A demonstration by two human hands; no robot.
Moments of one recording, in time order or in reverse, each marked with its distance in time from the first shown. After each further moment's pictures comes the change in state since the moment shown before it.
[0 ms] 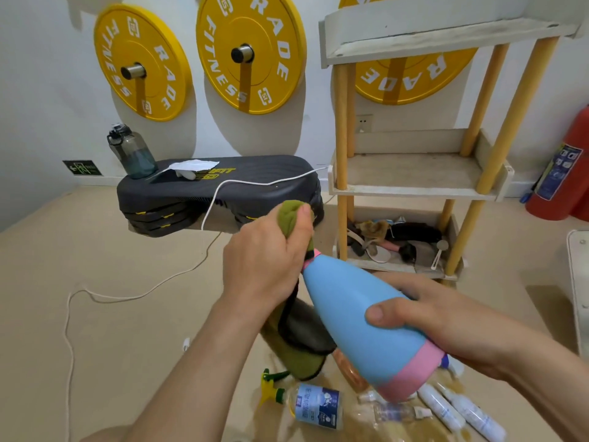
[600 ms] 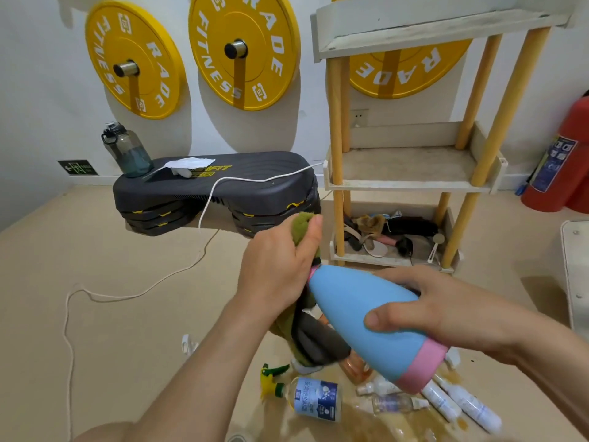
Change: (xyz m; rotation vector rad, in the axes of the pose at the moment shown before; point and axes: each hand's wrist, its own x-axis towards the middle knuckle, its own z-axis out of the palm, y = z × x) left_hand -0.009 -0.001 0.023 -0.132 -0.115 0.054; right_hand -0.011 -0.006 -0.007 -0.248 0.063 0.129
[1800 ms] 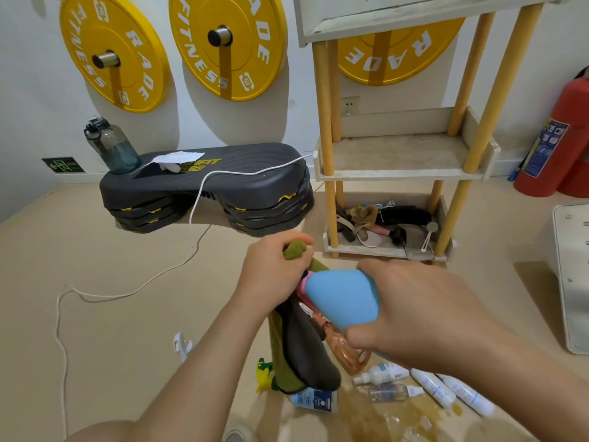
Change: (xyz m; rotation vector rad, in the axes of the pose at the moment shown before) left_hand 0.001 -0.017 0.024 -0.082 -0.225 -0.224; right_hand 0.007 -0.009 0.023 -0.901 0.302 0.044
